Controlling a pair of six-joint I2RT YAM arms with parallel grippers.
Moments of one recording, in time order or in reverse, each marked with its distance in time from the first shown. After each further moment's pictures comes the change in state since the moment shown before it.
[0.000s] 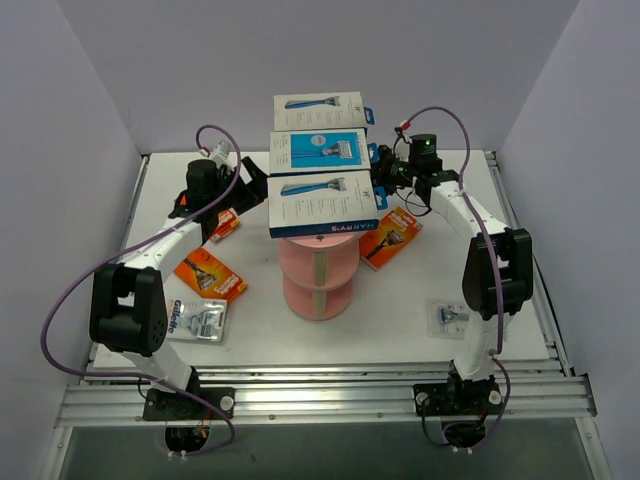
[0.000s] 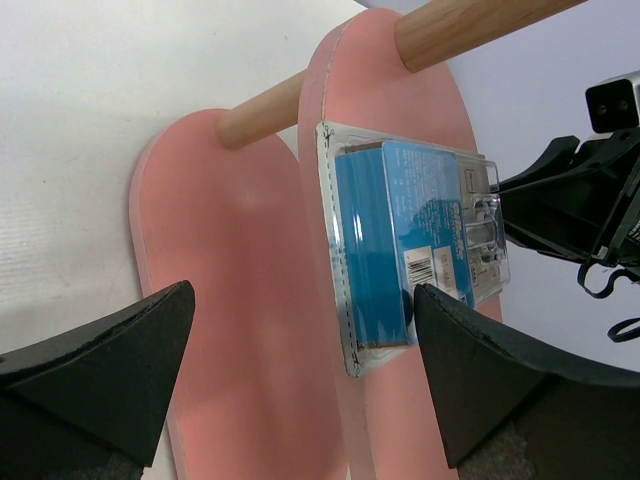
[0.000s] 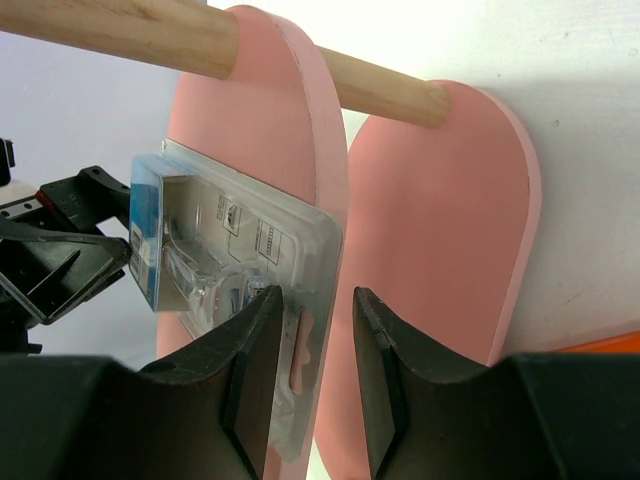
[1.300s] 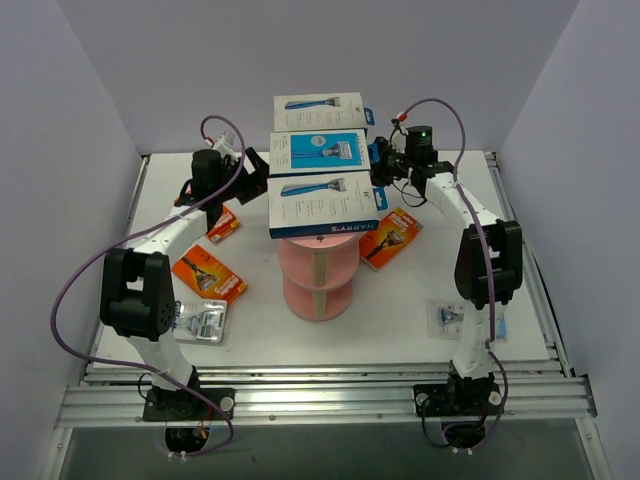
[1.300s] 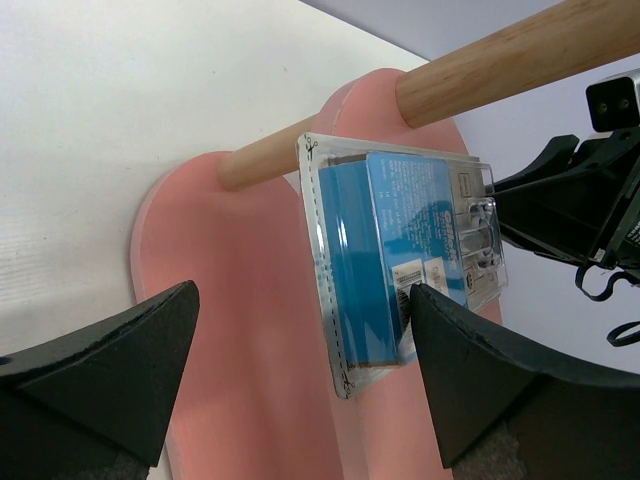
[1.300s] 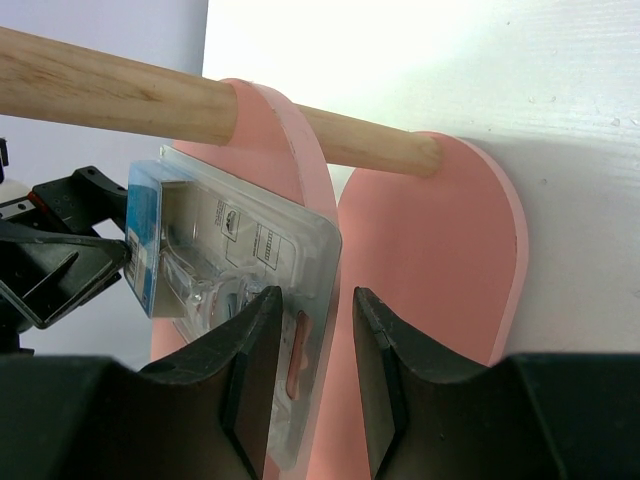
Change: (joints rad) left arm 0.000 0.118 0.132 0.002 0.002 0.010; right arm -0.001 0.115 0.159 -0.022 0.007 -0.017
